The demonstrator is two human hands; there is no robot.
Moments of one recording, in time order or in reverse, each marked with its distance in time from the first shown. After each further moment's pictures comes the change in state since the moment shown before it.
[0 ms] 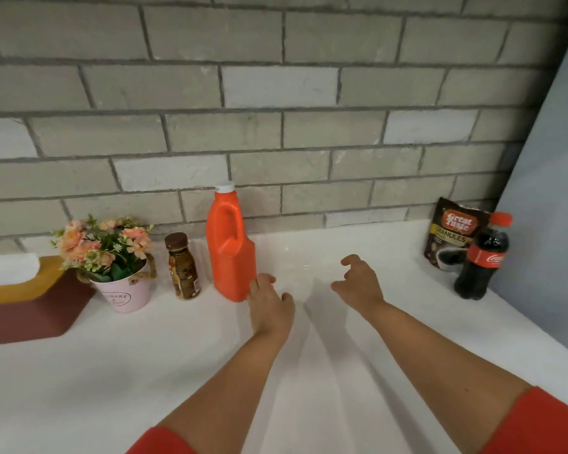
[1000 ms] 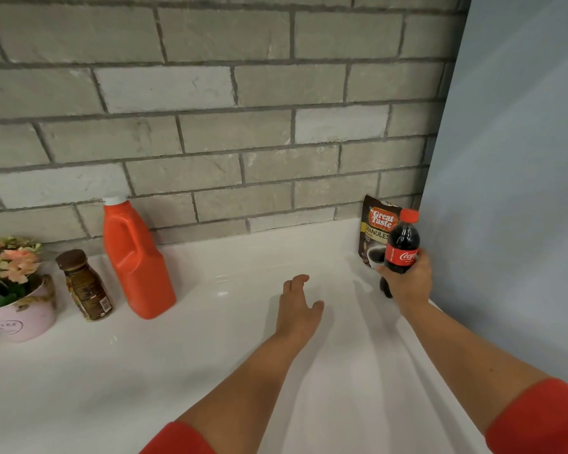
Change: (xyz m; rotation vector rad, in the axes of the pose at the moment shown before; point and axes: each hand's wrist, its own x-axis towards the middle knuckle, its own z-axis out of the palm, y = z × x) left_hand -0.047 0.098 0.154 -0.029 -0.383 0.112; right_hand 0.069 0.176 -0.138 0.384 0.520 0.176
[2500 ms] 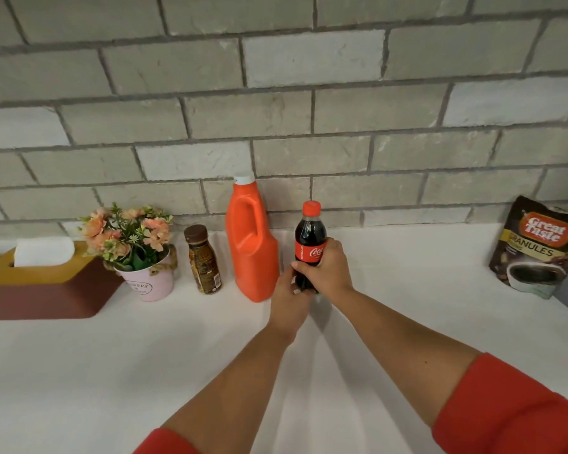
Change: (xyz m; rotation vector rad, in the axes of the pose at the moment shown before) left_hand 0.012 -0.107 -0.160 -0.445 0.242 -0.106; right_hand -0.171 -0.117 0.233 -0.040 -0.646 -0.371
